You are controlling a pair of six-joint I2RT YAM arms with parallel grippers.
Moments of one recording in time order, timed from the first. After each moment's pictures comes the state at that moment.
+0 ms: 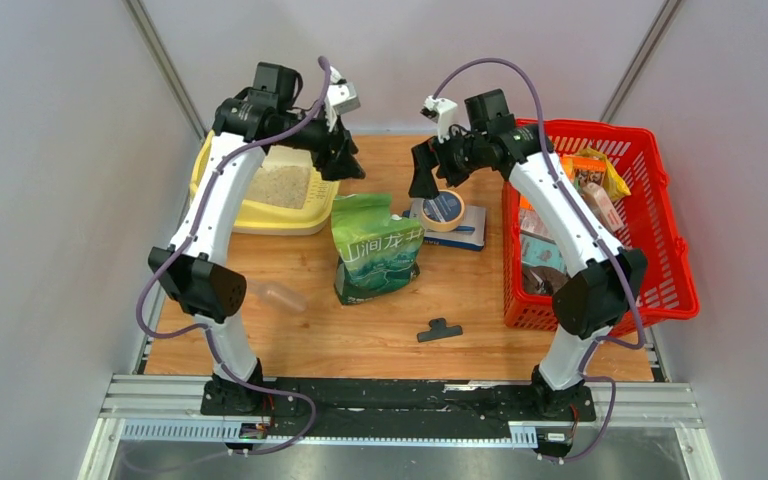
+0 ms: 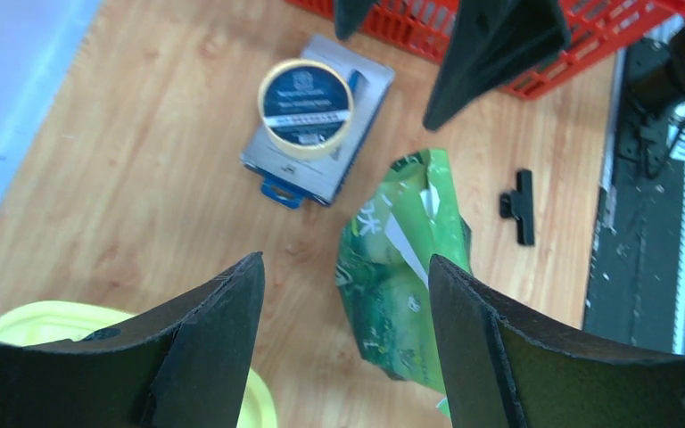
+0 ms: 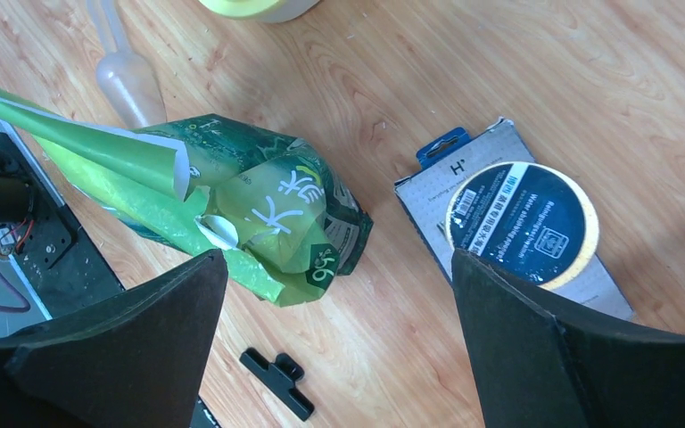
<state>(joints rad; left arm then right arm) -0.28 1.80 2.11 -1.08 0.91 0.59 0.40 1.78 1.89 -0.91 -0.51 -0.12</state>
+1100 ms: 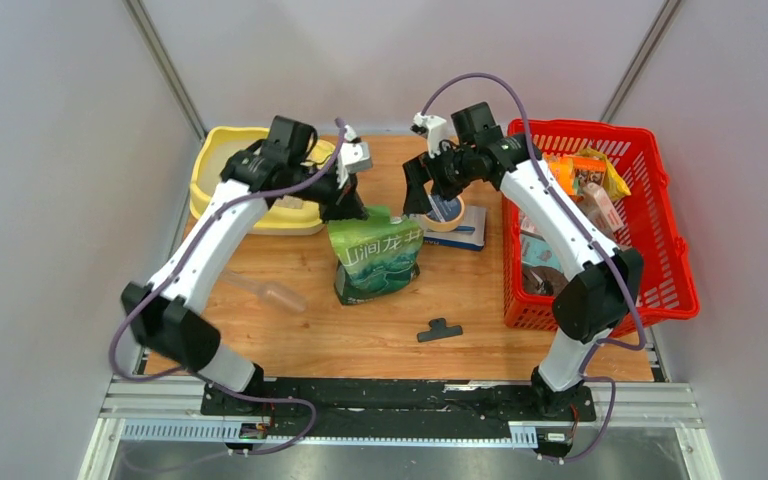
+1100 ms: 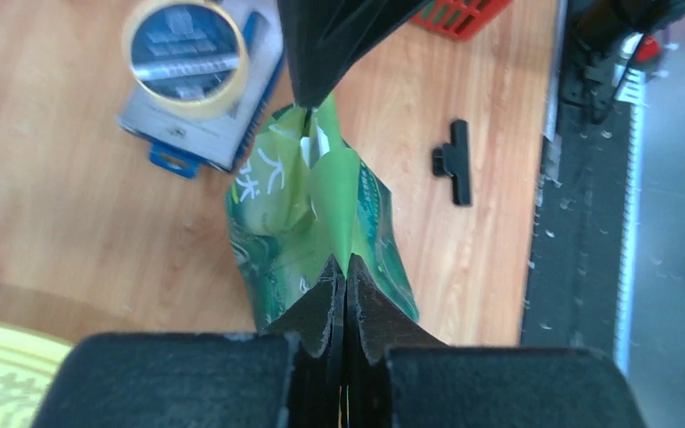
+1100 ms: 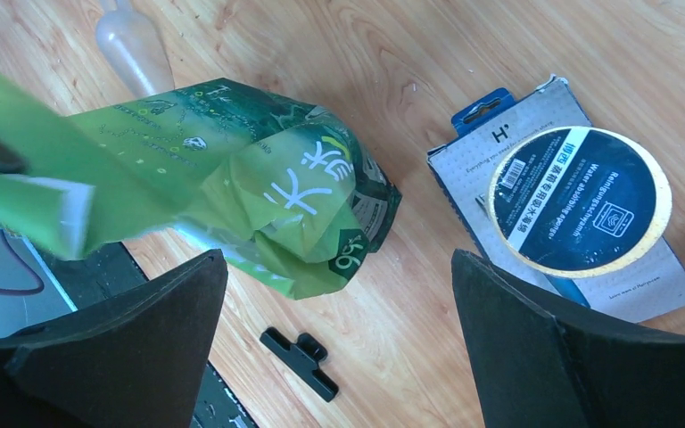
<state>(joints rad) -0.40 1.62 1.71 -1.05 0.86 0.61 0.45 1.75 1.80 -0.92 -0.48 -0.09</state>
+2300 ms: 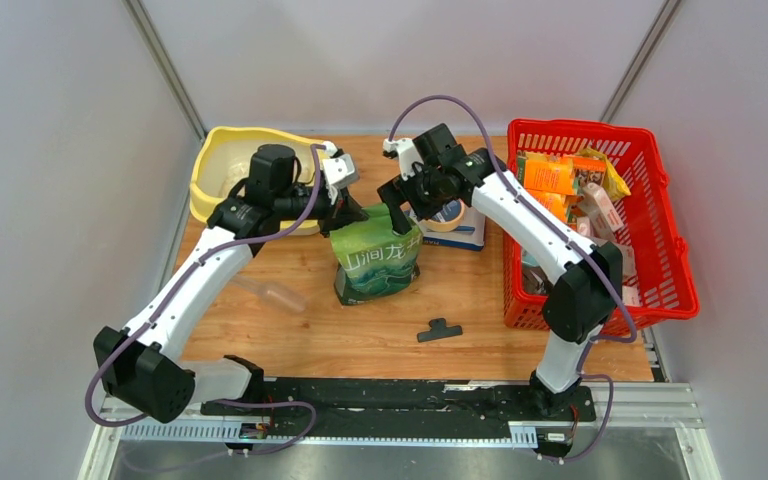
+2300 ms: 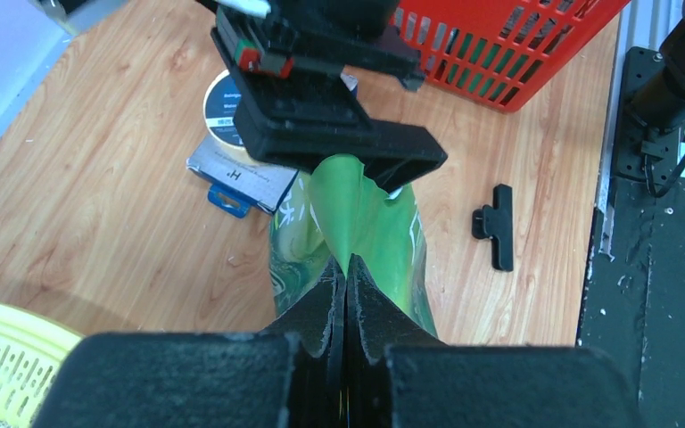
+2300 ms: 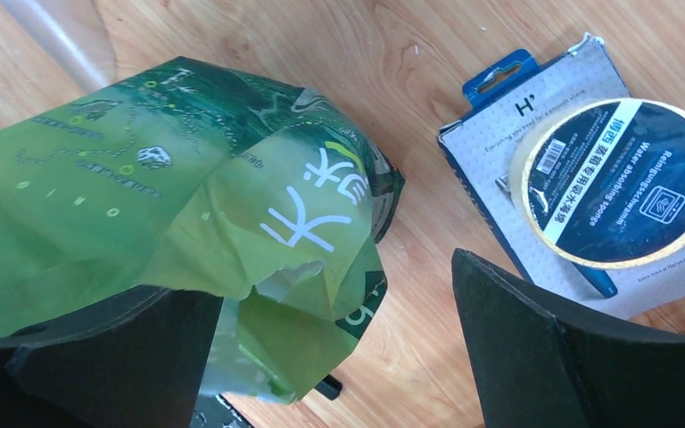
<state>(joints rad) -0.42 1.27 1.24 -0.46 0.79 0.37 0.60 1.79 1.77 -0.92 -0.28 -0.05</state>
